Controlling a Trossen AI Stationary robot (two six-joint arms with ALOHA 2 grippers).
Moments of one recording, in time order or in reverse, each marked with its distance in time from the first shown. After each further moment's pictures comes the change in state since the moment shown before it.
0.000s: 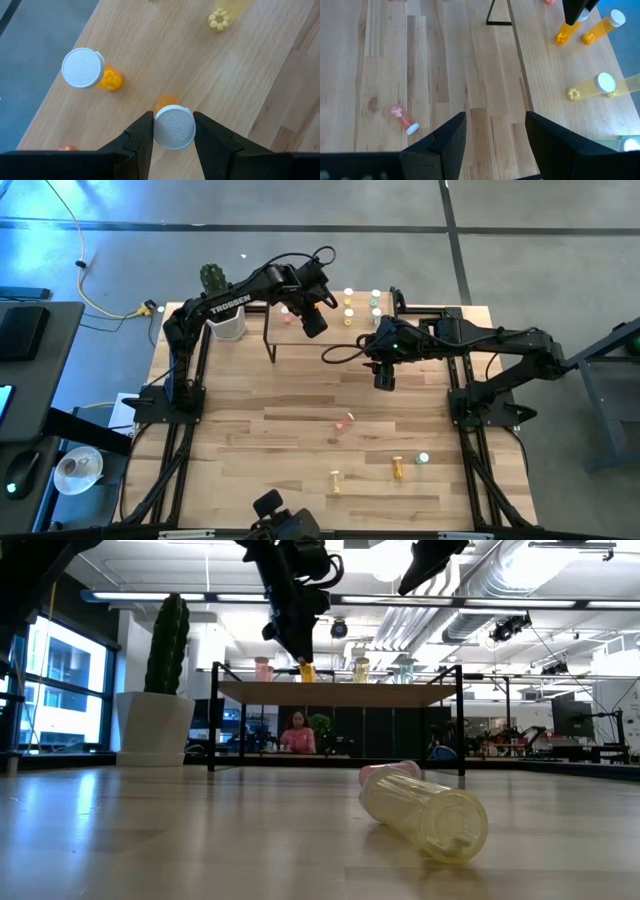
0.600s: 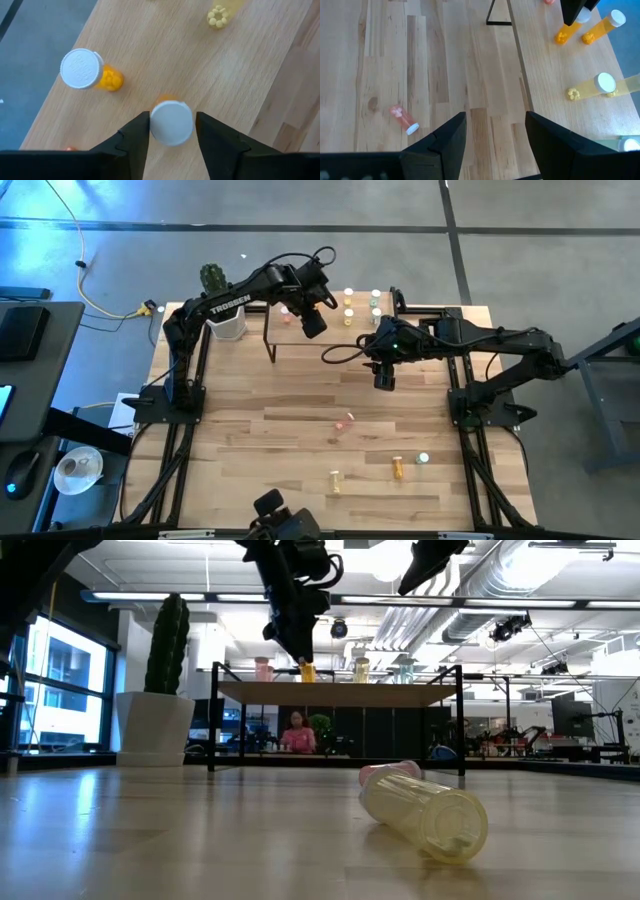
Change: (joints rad) left arm 0.000 0.000 0.000 -0.003 -0.003 0.024; right arm 0.000 0.000 0.000 0.000 0.000 0.000
